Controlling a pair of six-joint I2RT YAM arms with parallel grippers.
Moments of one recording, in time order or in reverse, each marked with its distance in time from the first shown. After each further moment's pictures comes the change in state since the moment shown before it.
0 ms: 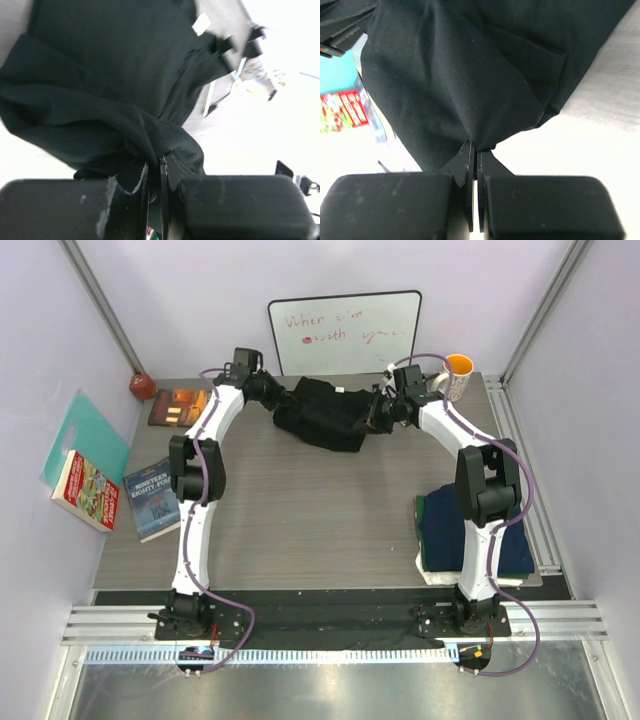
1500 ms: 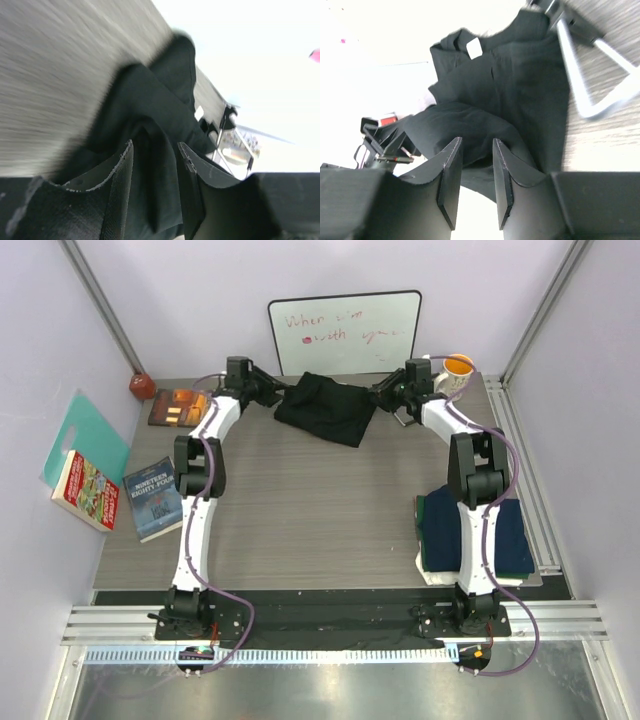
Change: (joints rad) left arm 0.051 0.196 0.061 0.409 -0.108 -0.151; right arm -0.084 0.213 0.122 0.395 0.258 0.454
